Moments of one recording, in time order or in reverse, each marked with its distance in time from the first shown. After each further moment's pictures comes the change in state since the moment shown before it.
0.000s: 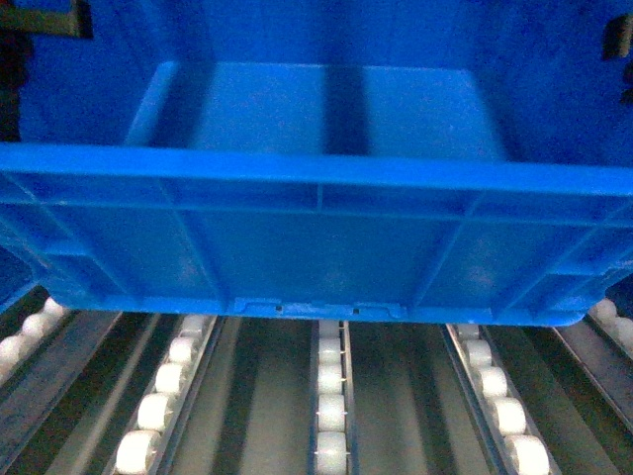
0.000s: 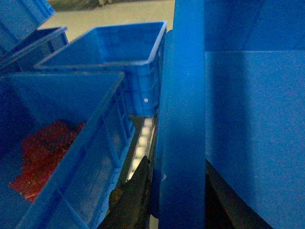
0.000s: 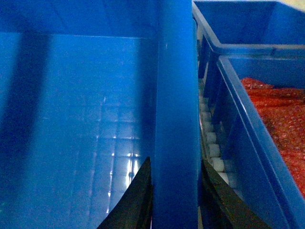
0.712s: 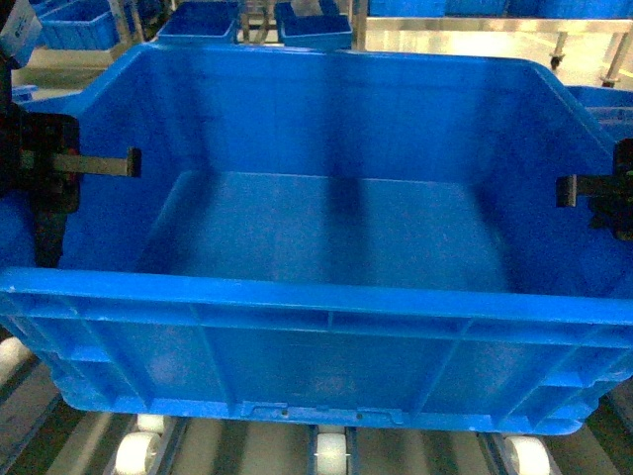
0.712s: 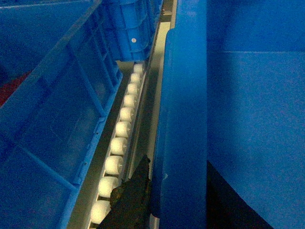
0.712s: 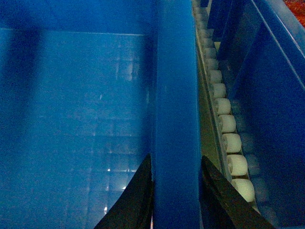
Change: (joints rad) left arm -0.014 0.126 -0.048 -0.054 0.018 -0.055; right arm -0.010 0.137 -0.055 -0.022 -0.002 0.036
